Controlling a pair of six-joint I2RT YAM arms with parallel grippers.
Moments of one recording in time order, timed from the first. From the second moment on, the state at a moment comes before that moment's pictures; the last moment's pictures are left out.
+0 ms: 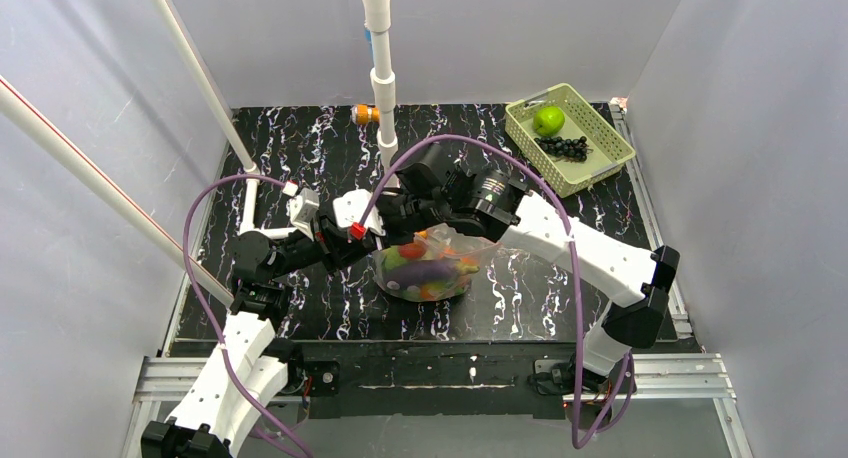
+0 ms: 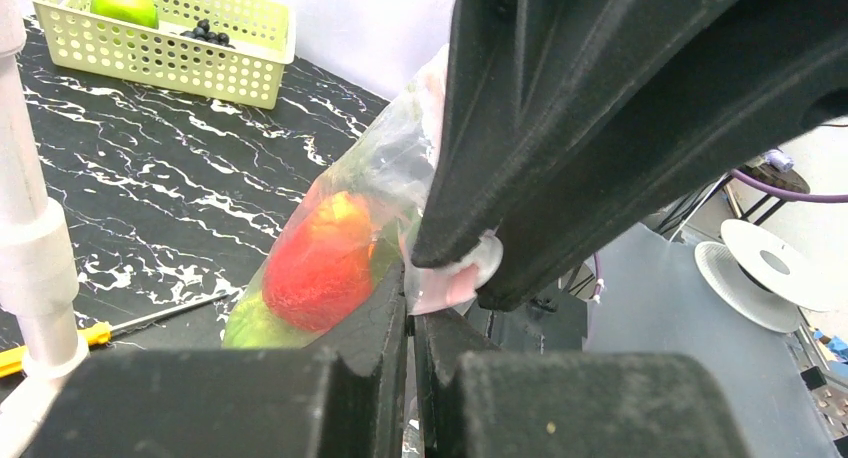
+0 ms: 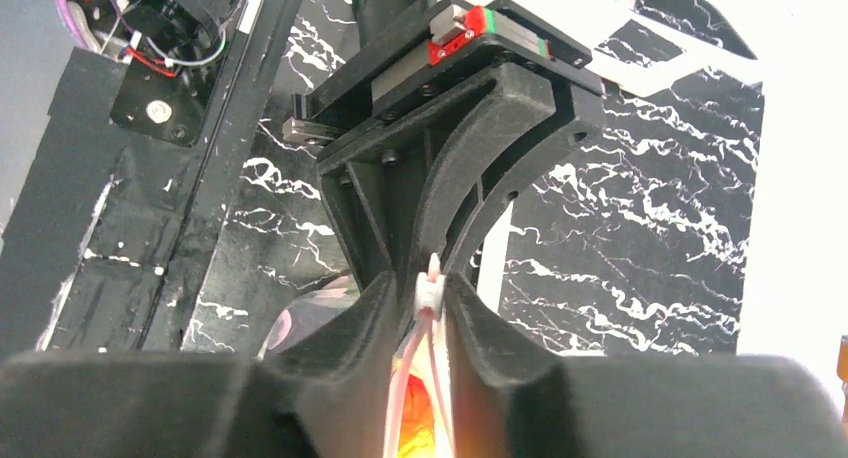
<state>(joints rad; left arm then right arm) -0.19 0.69 0.41 0.52 1.03 -0.57 1.13 1.64 1.84 -0.78 -0.42 -0.71</state>
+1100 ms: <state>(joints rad) -0.23 0.64 0.41 0.49 1.01 -0.50 1.02 1.42 1.54 -0.59 -0.53 -0.54</state>
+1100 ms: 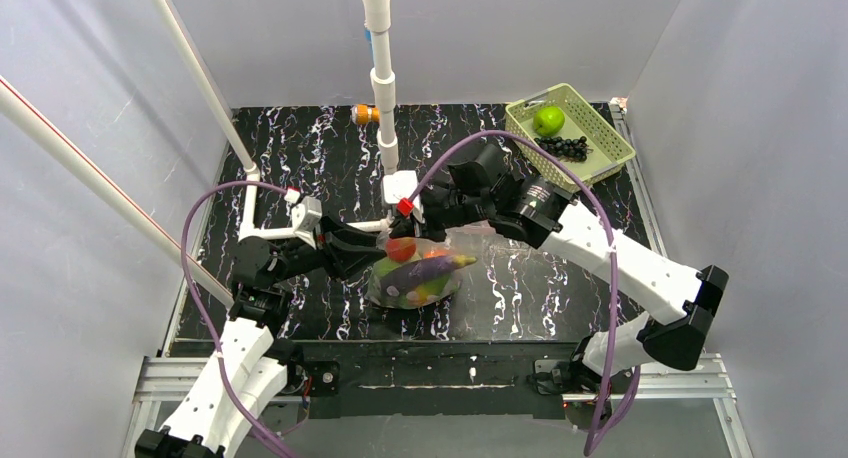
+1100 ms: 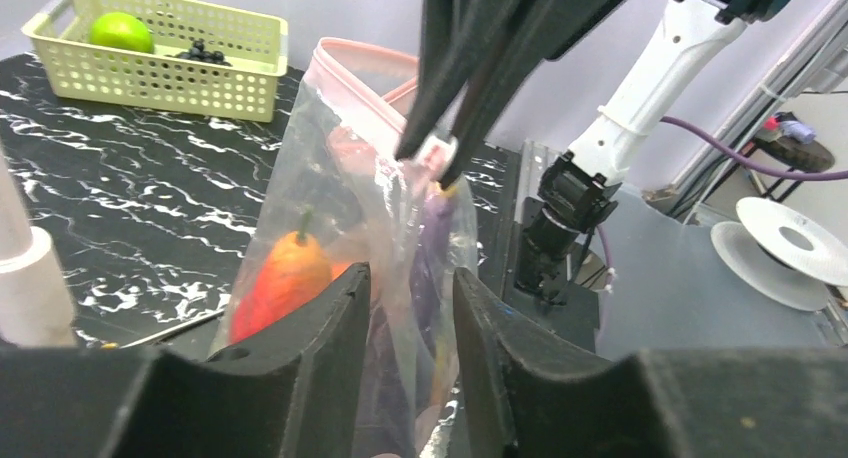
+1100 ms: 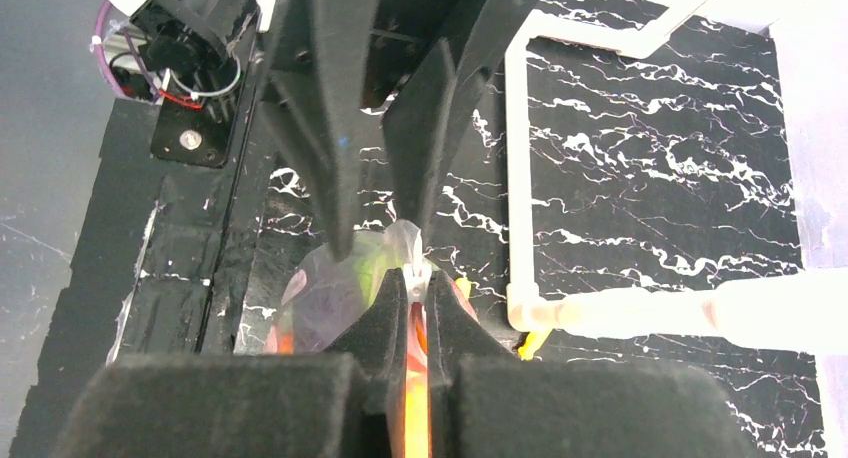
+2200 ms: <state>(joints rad) -0.35 0.77 0.54 0.39 0.93 -0.35 1.01 1.50 1.68 -0.69 -0.57 -0.53</state>
